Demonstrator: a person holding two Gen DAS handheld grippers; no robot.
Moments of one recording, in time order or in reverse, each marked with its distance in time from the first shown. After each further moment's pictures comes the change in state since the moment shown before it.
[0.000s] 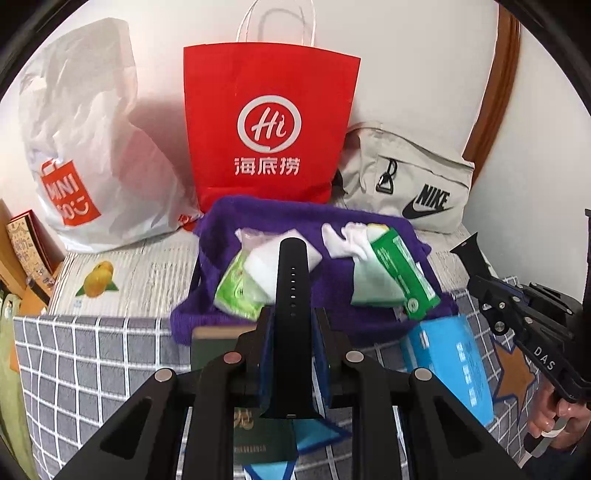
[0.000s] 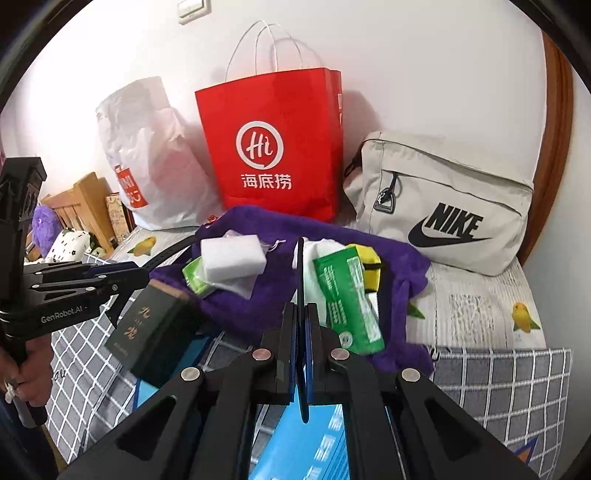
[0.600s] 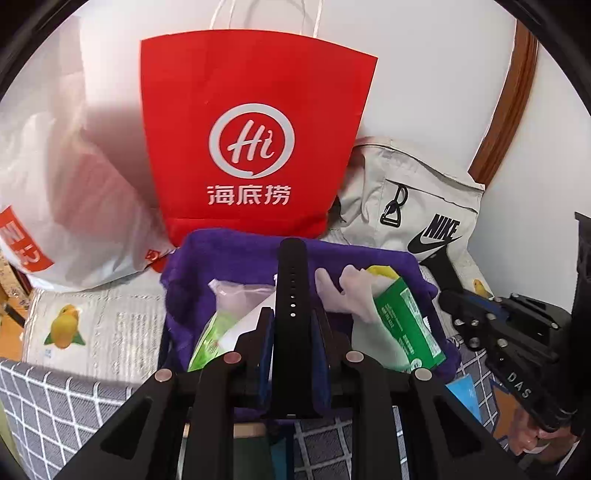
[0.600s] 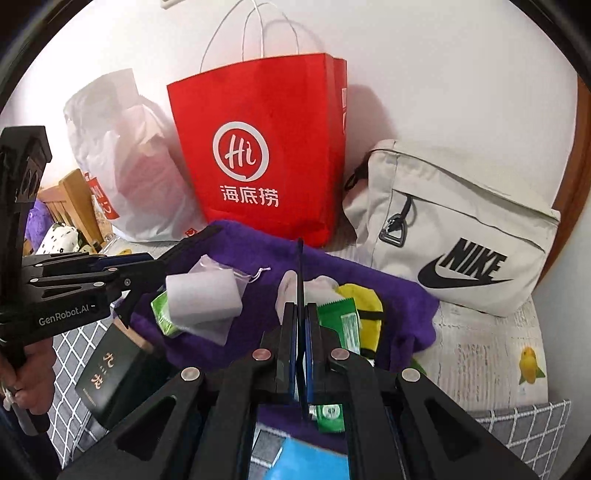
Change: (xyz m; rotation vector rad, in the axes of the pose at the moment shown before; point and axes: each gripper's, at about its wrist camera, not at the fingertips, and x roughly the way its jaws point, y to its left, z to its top) left arm 0.061 -0.003 0.059 -0.011 0.011 -0.055; right arm 0.063 -0.012 0.056 -0.028 0.039 -0.009
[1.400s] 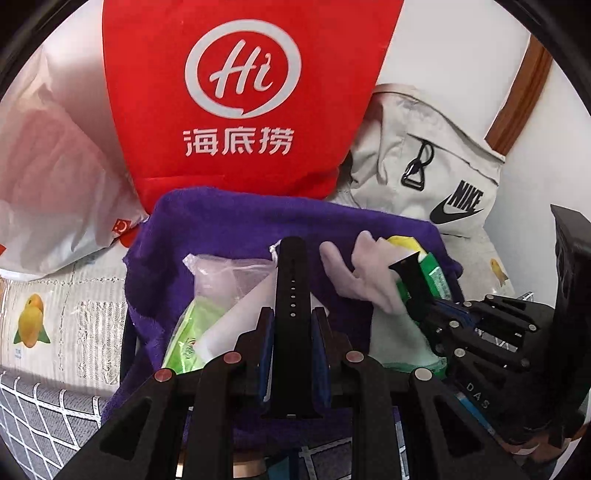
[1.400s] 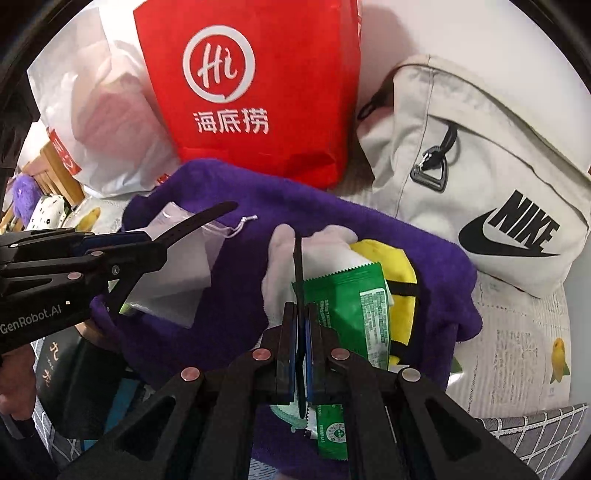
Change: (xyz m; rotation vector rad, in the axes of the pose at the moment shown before) left arm 0.064 0.006 -0.007 -0.005 0.134 -0.014; right arm 0.085 -0.002 -0.017 -0.011 0.198 -0.012
